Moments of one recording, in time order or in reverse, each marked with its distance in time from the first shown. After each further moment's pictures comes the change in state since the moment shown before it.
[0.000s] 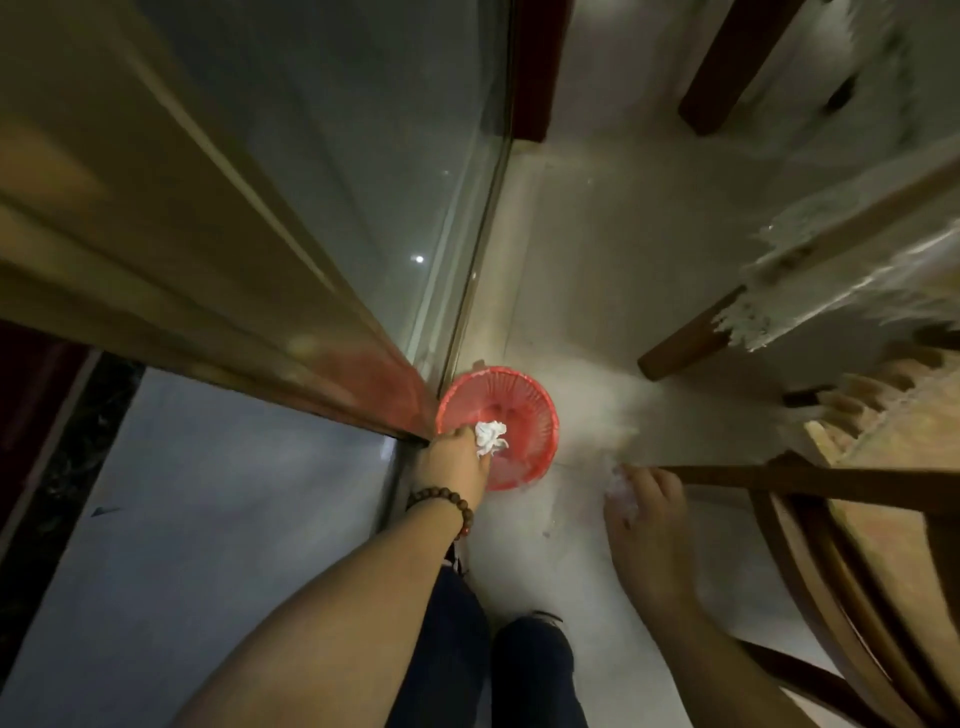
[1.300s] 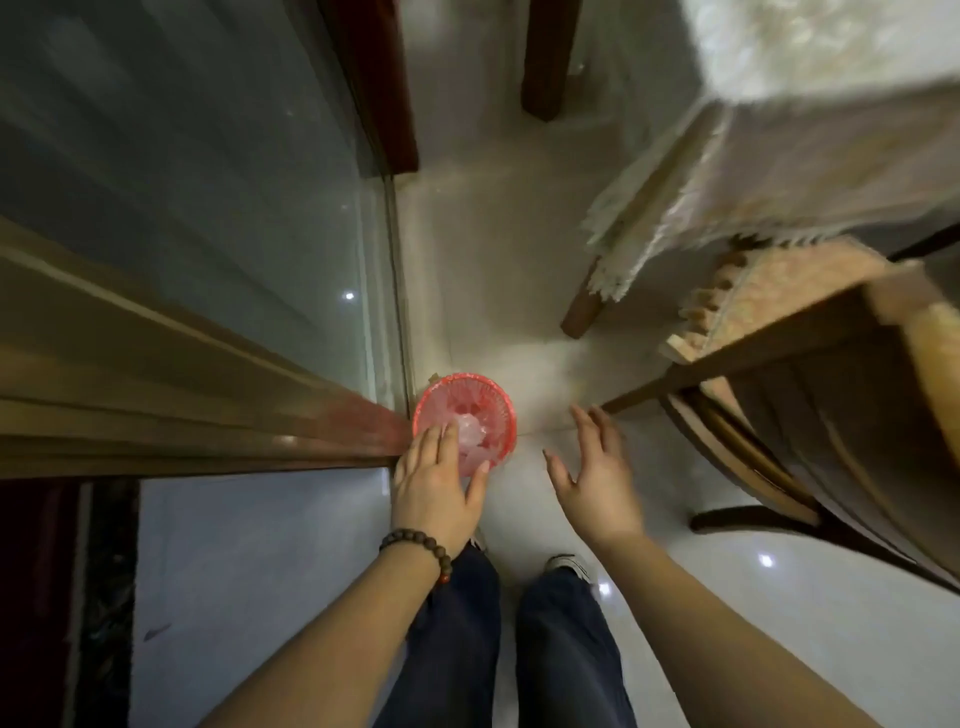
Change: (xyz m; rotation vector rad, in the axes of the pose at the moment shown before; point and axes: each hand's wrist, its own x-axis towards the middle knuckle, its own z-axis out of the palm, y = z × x) left_hand -0.102 0.033 -0.112 0.052 -0.045 0.324; right_hand -0.054 -0.073 -0.062 -0.016 0.056 0.126
